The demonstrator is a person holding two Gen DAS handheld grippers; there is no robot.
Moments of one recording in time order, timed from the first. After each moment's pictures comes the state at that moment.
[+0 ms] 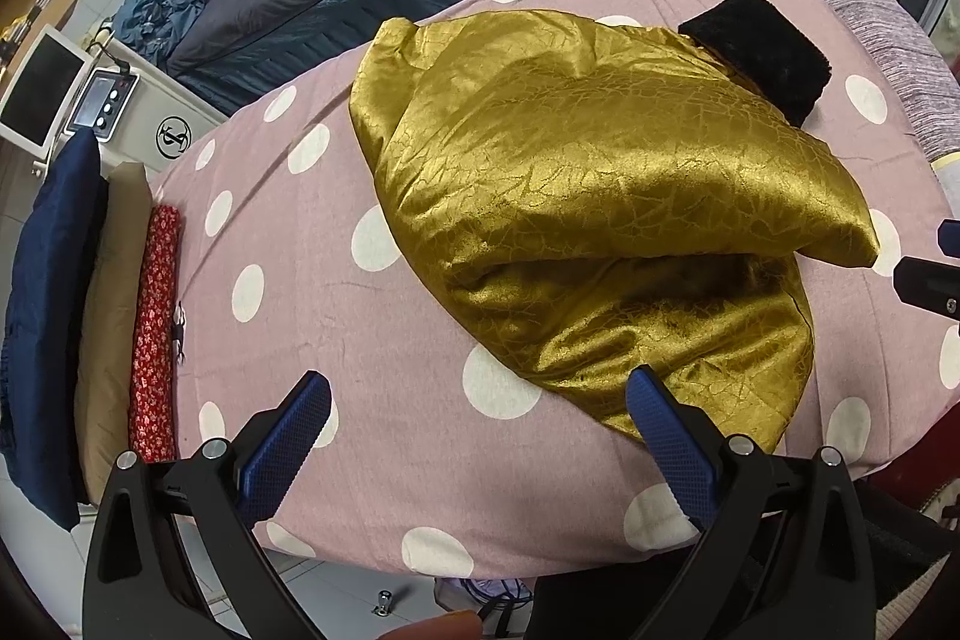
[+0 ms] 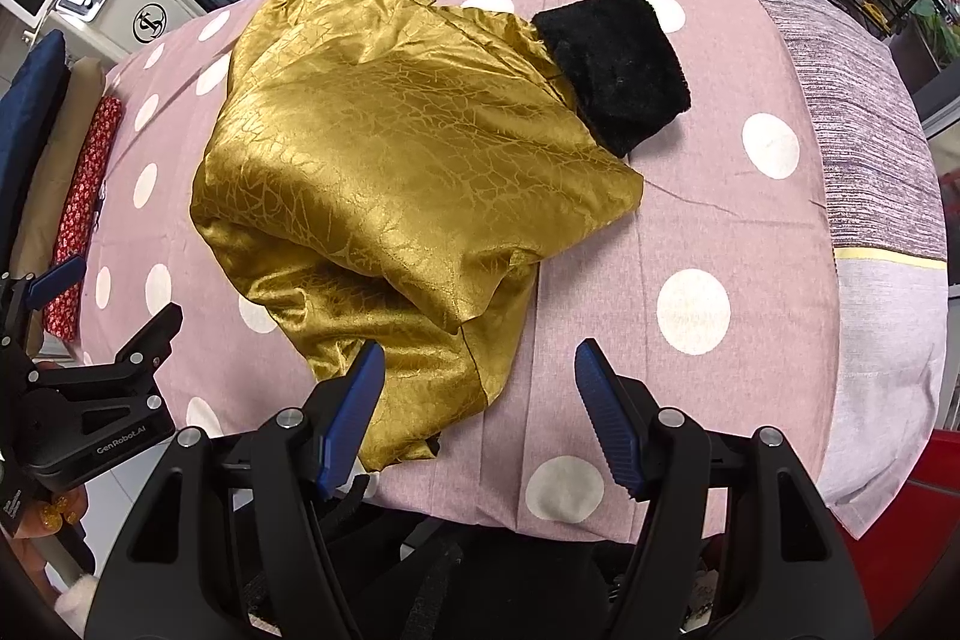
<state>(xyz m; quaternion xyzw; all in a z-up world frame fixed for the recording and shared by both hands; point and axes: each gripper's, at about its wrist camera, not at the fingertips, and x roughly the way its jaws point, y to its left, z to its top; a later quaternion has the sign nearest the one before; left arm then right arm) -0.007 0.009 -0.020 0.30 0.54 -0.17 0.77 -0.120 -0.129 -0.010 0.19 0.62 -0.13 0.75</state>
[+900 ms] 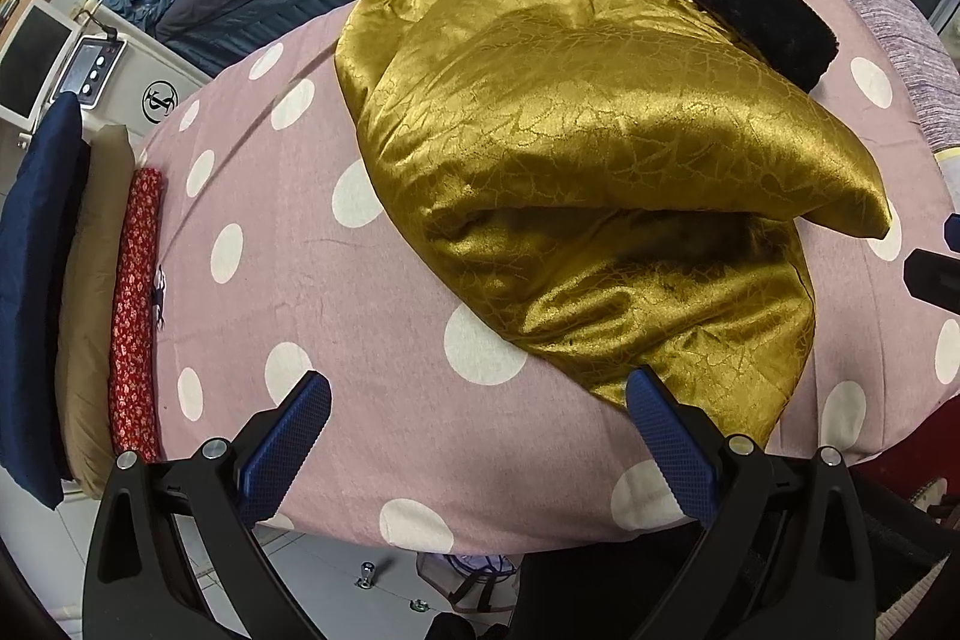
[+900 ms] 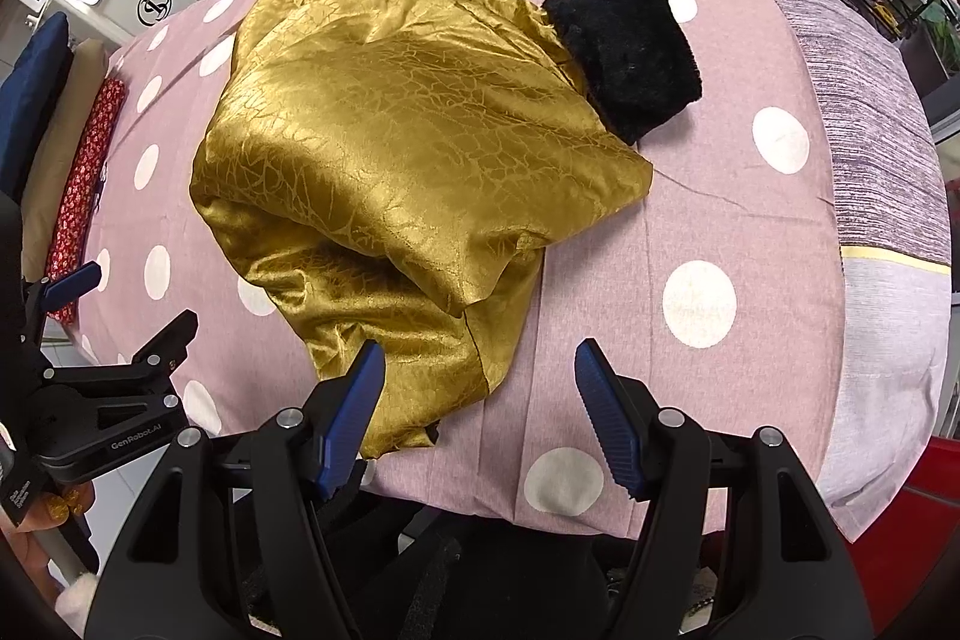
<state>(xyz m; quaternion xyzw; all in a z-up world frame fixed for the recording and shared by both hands) -0.011 0.016 -0.039 0.29 0.58 -0.17 0.74 -0.121 -0.126 -0.017 0.19 0.63 -0.12 0.74</state>
